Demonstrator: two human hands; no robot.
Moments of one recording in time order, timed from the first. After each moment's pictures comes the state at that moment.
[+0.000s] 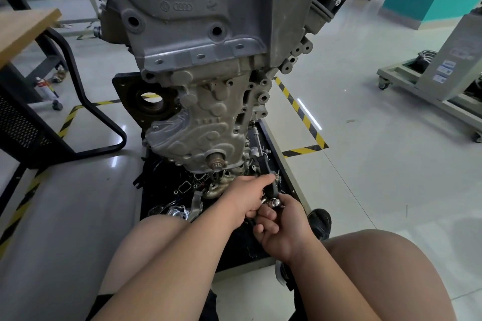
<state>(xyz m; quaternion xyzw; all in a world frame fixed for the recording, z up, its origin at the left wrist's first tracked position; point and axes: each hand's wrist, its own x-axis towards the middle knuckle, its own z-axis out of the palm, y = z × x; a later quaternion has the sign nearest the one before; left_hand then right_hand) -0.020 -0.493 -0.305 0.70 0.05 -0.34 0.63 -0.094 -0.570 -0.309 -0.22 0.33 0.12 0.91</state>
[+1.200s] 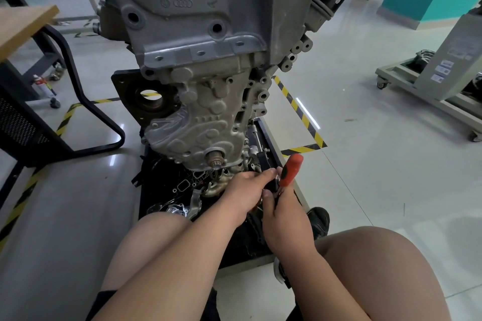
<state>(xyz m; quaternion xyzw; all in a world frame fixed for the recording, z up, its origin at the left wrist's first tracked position) -0.023 -0.495 -0.305 0.72 0.02 -0.30 0.62 -0.109 -0.563 -0.311 -0.87 0.21 -0.08 0.43</state>
